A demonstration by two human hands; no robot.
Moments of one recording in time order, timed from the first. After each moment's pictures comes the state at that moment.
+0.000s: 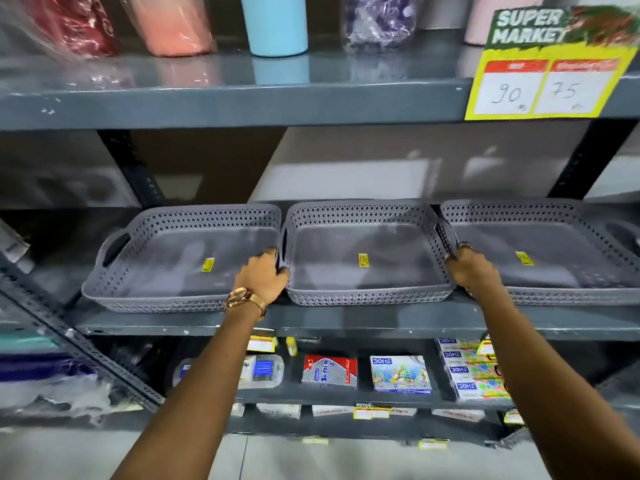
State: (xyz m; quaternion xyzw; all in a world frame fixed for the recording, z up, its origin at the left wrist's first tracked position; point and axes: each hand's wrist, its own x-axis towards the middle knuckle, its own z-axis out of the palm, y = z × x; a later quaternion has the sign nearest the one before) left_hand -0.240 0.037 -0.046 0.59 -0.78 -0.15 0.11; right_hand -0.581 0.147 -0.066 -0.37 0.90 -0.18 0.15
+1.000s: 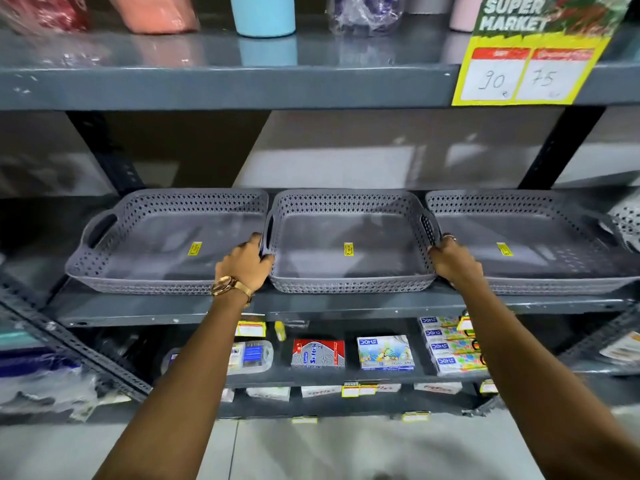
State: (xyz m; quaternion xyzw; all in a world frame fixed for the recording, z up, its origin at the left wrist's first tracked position) left_hand -0.230 0.040 -0.049 0.60 -0.78 -0.13 0.10; right_hand -0.558 0.169 -0.063 -0.35 0.90 -0.20 0.15
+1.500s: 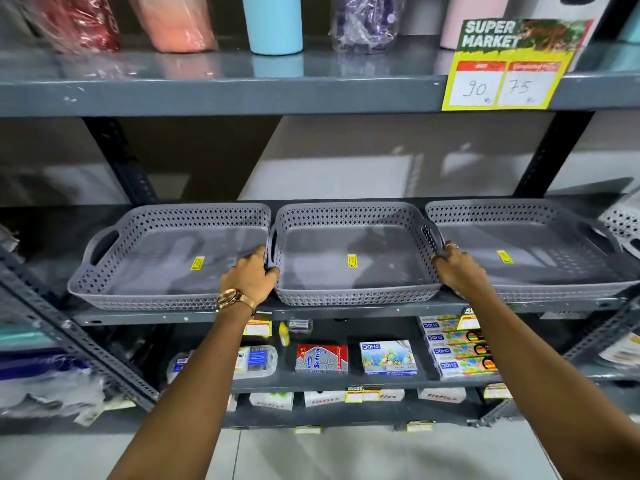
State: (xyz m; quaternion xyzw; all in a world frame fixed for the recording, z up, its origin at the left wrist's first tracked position) left_hand -0.215 0.062 -0.052 0.60 -0.78 -0.14 0.11; right_hand -0.551 0.193 -0.064 -0.38 0.89 -0.20 0.14
